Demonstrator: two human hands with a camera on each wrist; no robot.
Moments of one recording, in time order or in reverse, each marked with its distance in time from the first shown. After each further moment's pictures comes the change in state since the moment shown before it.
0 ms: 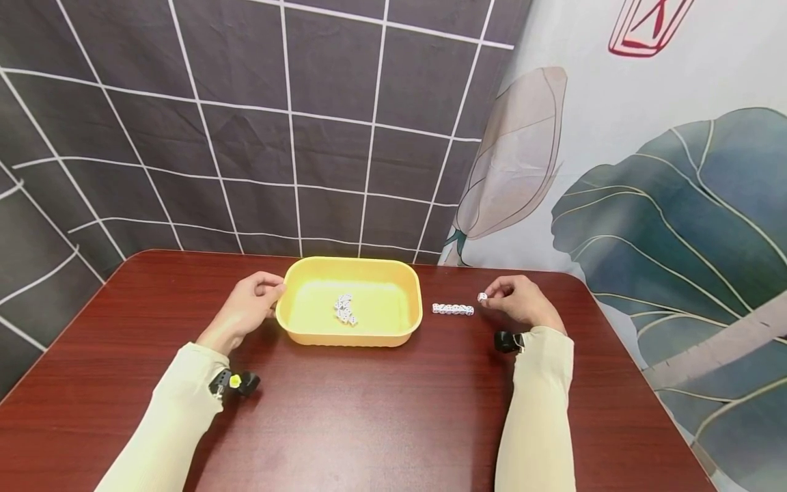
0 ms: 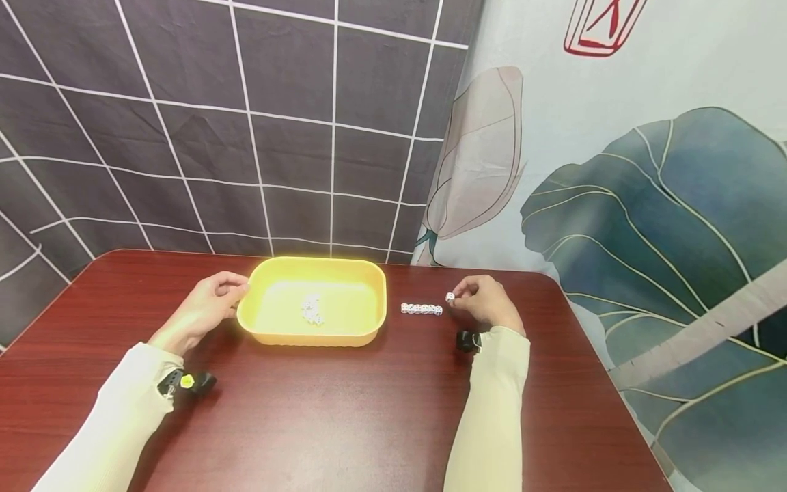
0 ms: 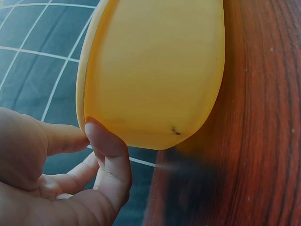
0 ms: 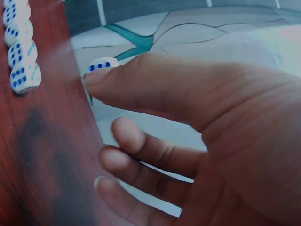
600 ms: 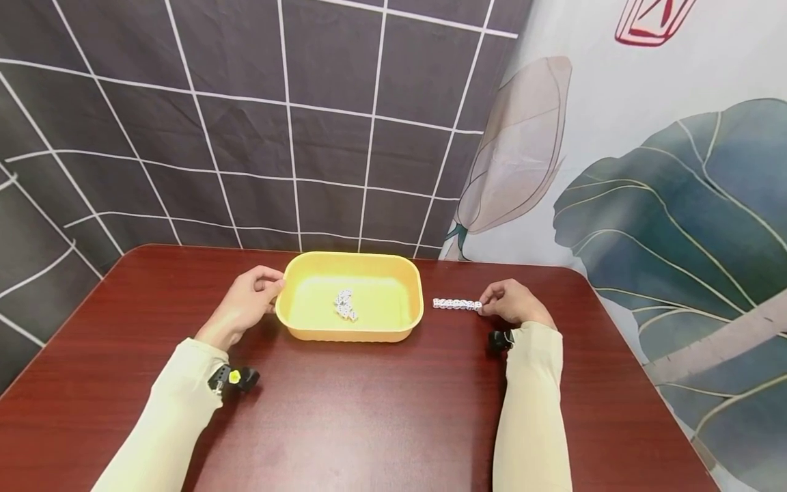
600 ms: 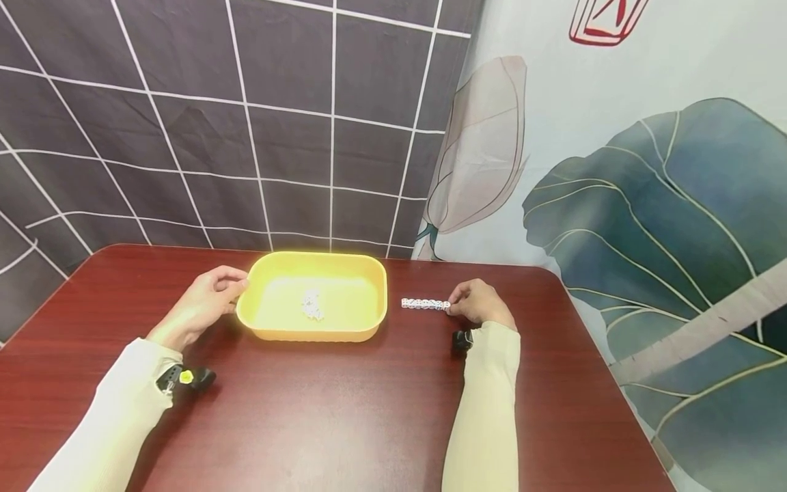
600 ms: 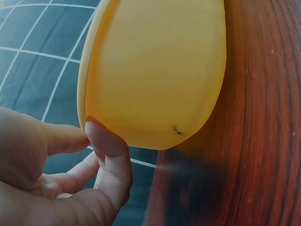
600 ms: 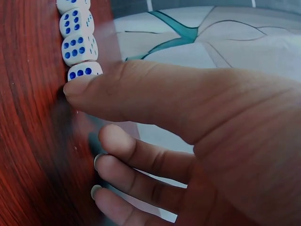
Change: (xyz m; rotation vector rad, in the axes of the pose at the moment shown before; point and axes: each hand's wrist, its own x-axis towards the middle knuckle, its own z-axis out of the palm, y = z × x) left_hand 0.001 0.000 0.000 0.005 -0.004 -0.004; right_hand 0.011 0.007 0.017 -0.005 -0.142 0.097
